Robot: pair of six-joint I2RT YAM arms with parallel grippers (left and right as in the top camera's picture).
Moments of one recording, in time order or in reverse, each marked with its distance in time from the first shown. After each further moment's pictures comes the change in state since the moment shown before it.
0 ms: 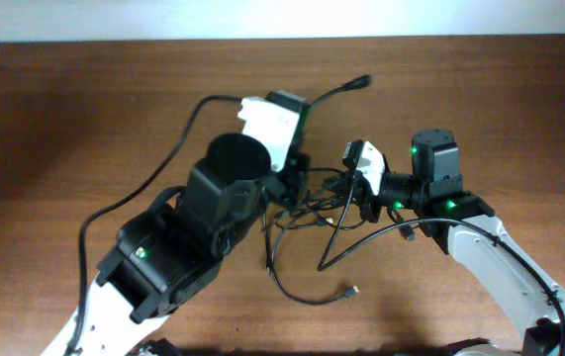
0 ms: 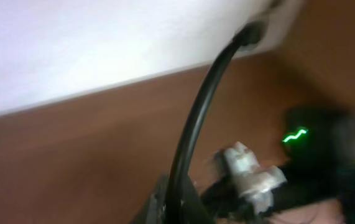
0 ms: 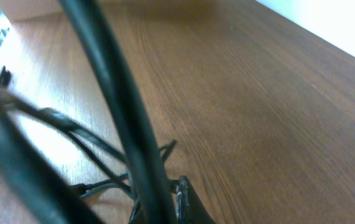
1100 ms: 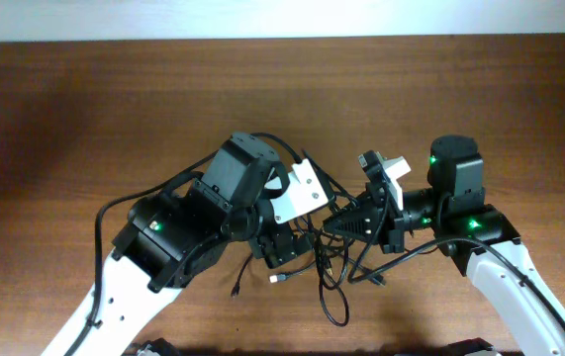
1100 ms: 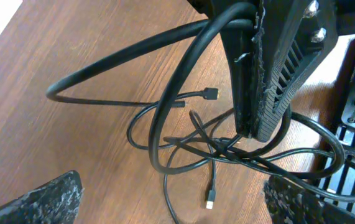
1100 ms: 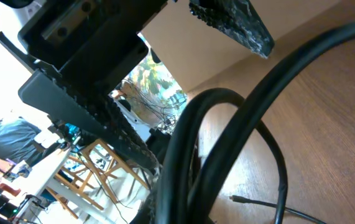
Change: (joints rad) left arm 0.076 0.066 0.000 -0.390 0.420 0.646; right arm -0.006 -0.203 0.000 -0.121 -0.569 0.505
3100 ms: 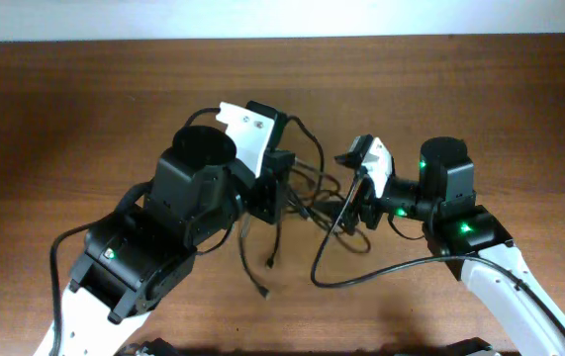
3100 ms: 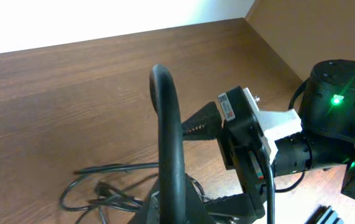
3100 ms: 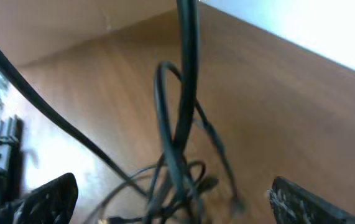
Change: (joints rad) left arm 0.057 -0.102 0.008 0.270 -0.092 -0.702; right arm 0.071 -0.009 -0.001 0.068 0.692 -0.268
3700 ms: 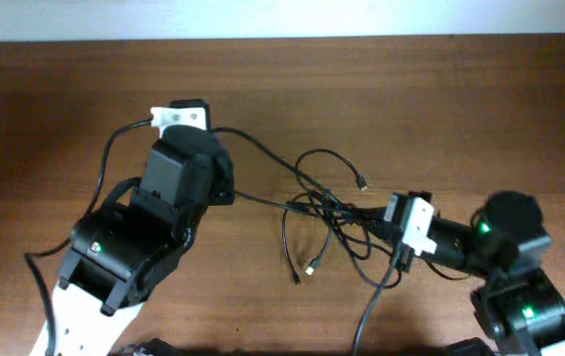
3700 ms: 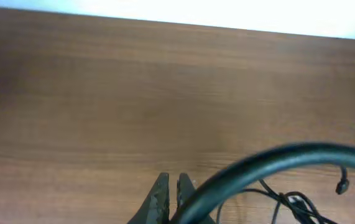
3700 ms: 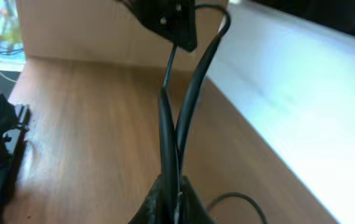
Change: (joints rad) left arm 0.102 0.001 0.006 -0.224 -0.463 -0.158; right arm 0.000 -0.451 0.002 -0.176 -0.064 -0.208
